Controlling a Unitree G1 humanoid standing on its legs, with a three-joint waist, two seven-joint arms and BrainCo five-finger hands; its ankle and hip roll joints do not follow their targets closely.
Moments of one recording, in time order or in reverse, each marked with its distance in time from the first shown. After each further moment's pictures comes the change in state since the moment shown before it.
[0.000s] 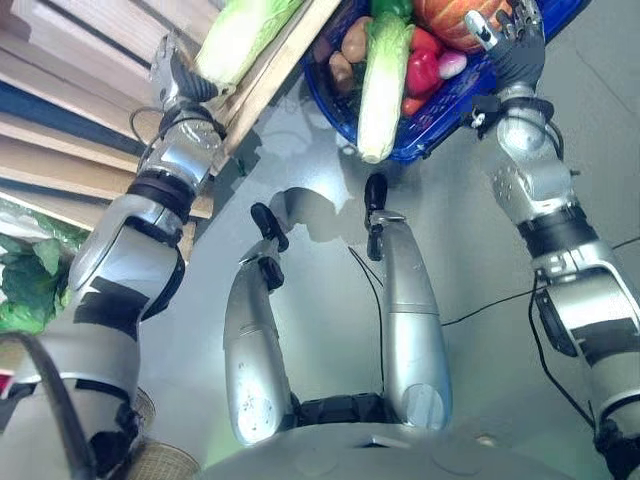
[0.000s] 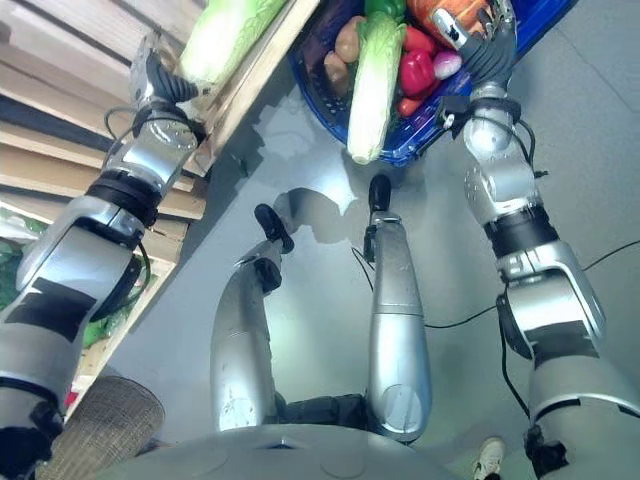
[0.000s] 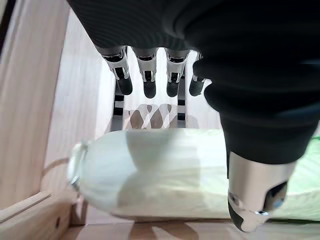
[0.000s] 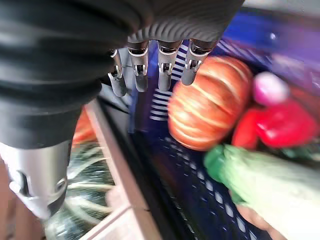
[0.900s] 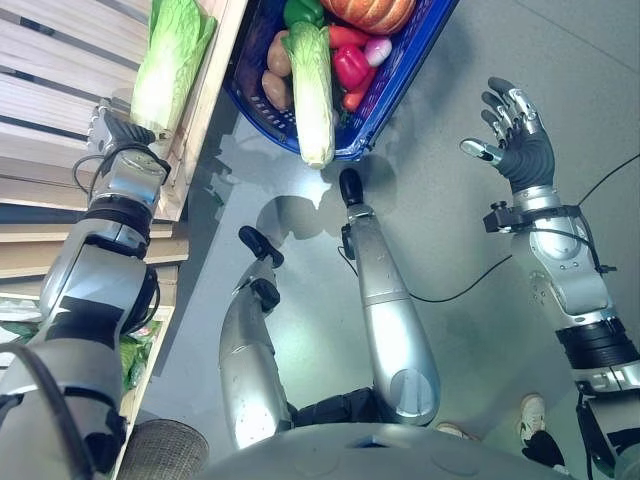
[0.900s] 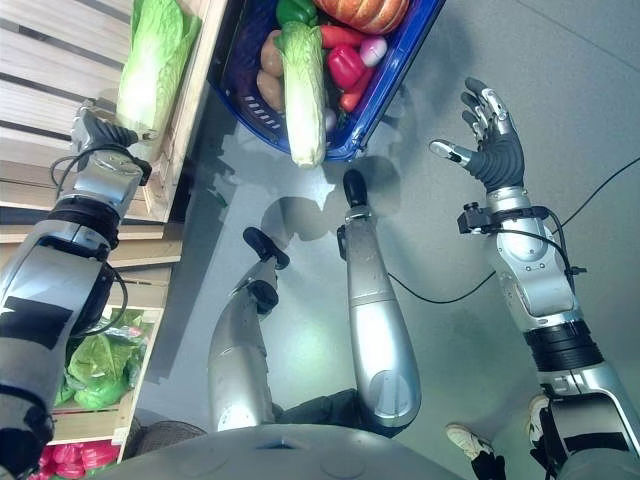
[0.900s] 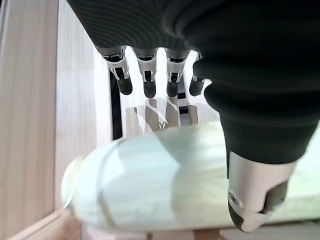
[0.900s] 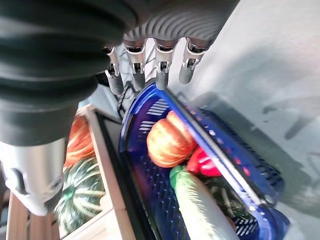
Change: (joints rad) left arm 0.053 0.123 0.128 0.182 0.000 0.046 -0.075; right arm 0.535 -0.092 -0.166 -0.333 -0.033 -0.059 0.301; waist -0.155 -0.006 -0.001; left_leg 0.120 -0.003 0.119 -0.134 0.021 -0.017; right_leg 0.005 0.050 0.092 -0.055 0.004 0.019
